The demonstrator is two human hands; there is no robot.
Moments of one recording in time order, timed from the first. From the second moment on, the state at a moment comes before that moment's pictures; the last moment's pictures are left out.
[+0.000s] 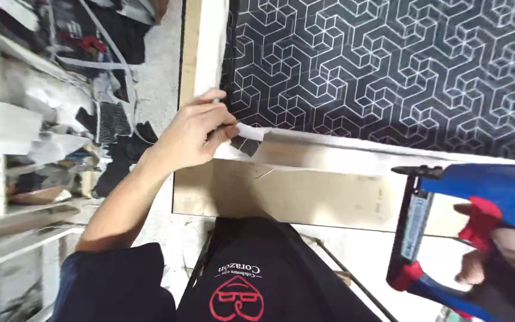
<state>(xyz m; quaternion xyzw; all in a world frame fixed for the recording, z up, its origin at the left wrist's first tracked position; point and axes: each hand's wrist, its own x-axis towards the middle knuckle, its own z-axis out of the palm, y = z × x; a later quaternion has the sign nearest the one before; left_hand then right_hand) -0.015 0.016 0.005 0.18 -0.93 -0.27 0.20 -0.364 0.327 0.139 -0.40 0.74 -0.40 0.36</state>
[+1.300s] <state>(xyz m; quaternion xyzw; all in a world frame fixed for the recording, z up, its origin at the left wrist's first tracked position) 0.046 -0.023 -0.083 -0.11 -0.84 -0.36 0.39 -0.095 0.149 0.151 -0.47 0.84 -0.13 0.22</state>
